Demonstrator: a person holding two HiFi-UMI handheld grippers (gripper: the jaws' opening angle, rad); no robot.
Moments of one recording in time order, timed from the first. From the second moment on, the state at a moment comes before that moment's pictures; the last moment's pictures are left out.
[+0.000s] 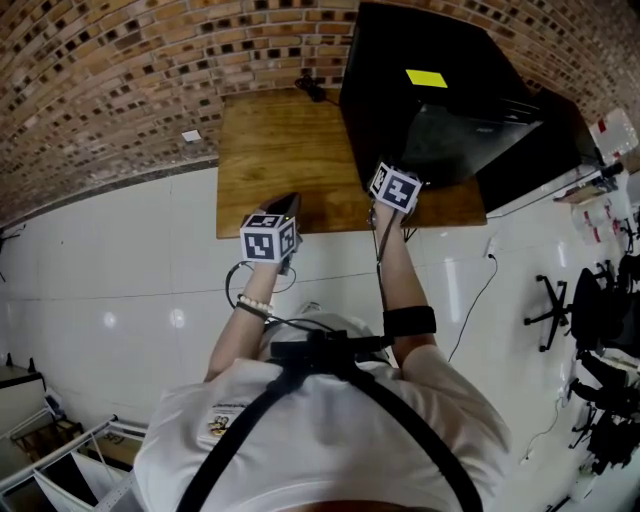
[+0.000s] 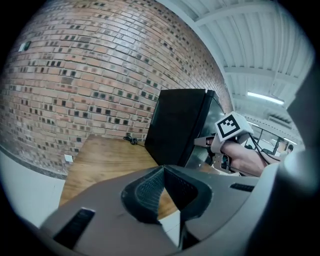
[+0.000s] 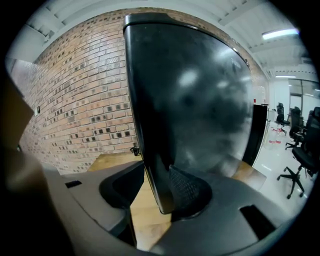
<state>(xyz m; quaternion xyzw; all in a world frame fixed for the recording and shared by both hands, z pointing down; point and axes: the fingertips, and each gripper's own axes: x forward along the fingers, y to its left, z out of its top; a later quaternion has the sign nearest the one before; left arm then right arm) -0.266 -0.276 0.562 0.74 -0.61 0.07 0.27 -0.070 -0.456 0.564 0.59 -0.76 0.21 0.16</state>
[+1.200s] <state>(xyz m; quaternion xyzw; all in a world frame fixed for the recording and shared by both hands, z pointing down) -0.040 -0.225 0.537 0.84 -0.48 0.08 0.24 0.107 -0.243 0.563 0.55 -0.79 0.24 0.12</state>
